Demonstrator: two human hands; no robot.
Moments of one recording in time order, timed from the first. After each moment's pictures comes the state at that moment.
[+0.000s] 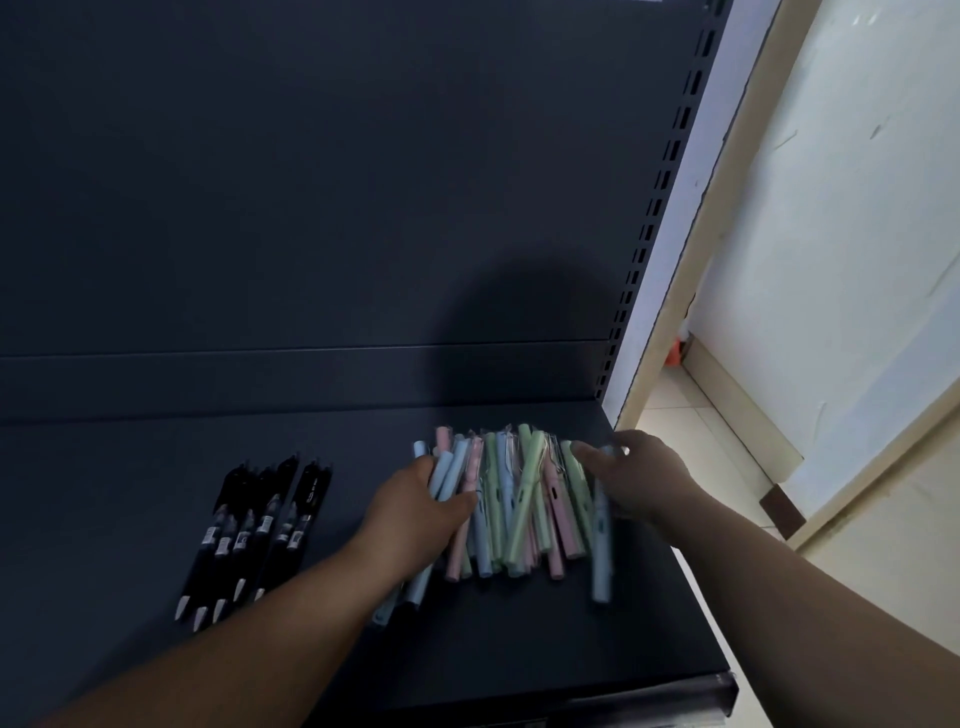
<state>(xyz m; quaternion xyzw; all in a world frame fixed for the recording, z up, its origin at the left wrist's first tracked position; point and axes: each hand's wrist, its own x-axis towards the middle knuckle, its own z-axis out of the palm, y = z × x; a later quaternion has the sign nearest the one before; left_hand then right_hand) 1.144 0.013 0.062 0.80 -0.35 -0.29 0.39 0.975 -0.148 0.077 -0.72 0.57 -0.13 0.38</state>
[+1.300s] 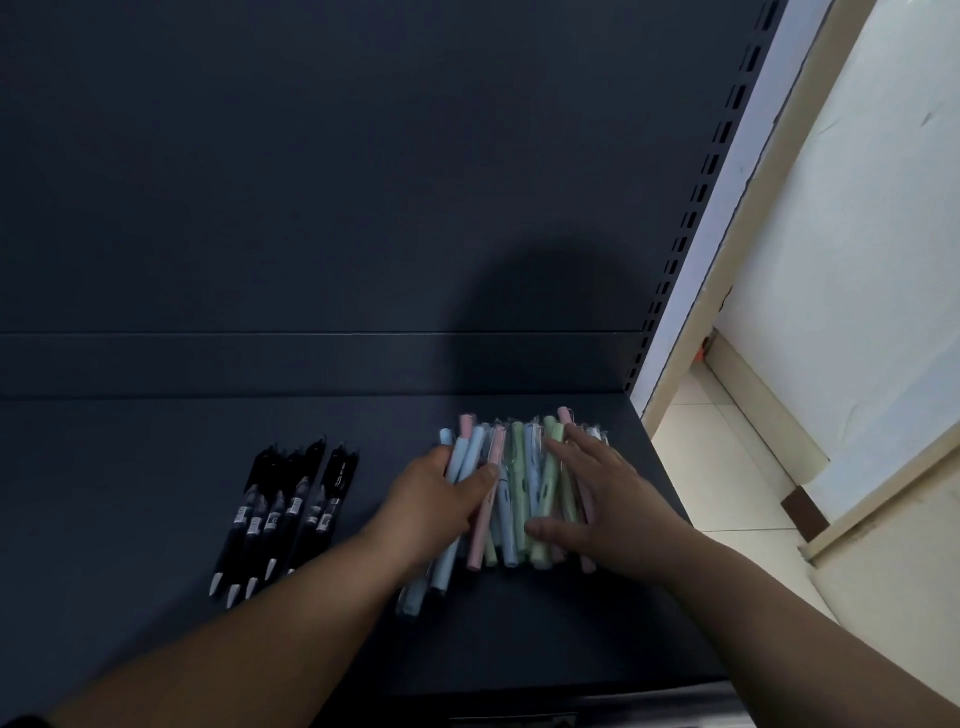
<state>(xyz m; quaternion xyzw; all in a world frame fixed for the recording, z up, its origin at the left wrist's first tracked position) 1.146 0.021 0.072 0.77 -0.32 -0.33 0.44 0.985 -0.102 0.068 -0.91 0.32 -0.02 0.26</state>
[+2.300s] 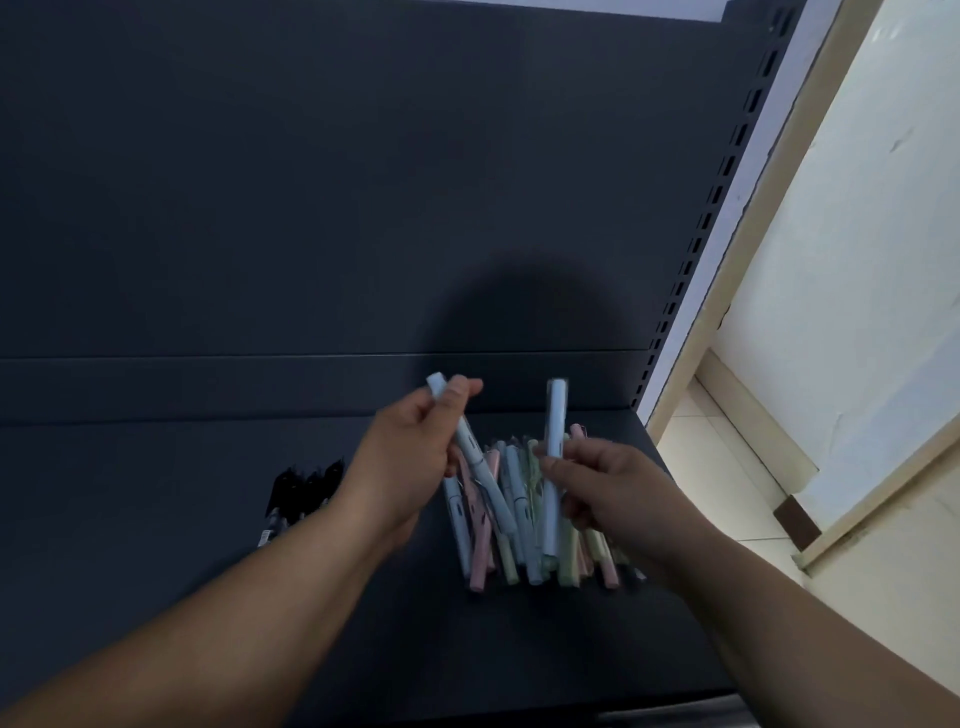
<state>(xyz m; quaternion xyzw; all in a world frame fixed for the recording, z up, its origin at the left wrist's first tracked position) 1.177 0.032 0.126 0.64 -0.30 -0.32 0.63 1.013 -0.065 0.120 -0.70 0.39 -0.16 0.58</state>
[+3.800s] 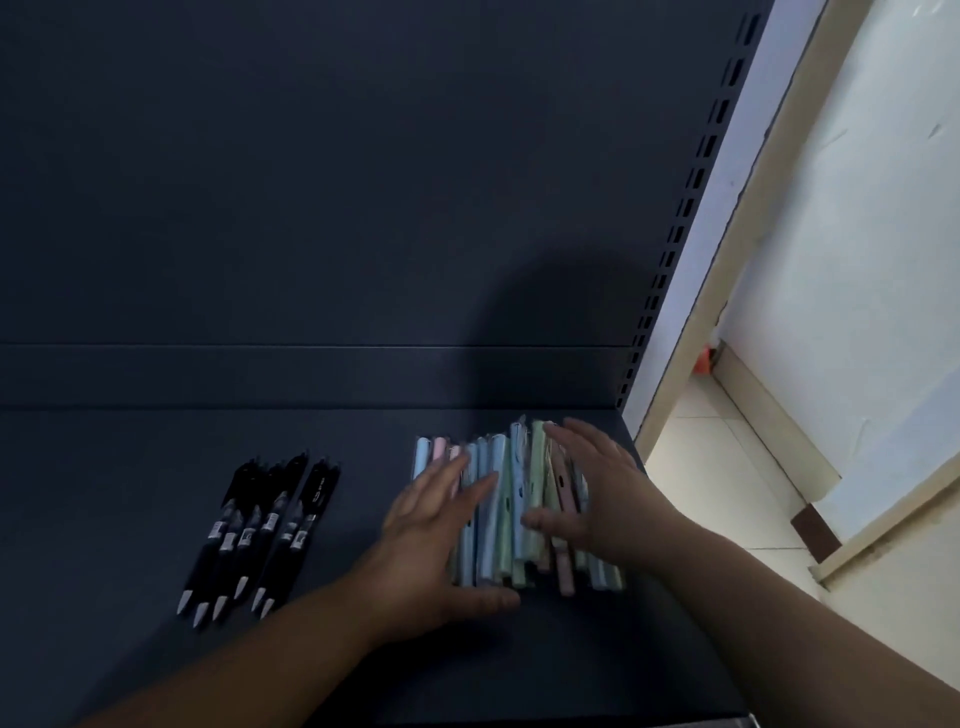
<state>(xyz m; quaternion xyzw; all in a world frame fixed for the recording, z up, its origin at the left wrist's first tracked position) 1.144 0.035 0.044 0.77 -0.59 -0.18 0.18 0.987 -0.132 0.073 -0.92 0.31 -0.03 0.24</state>
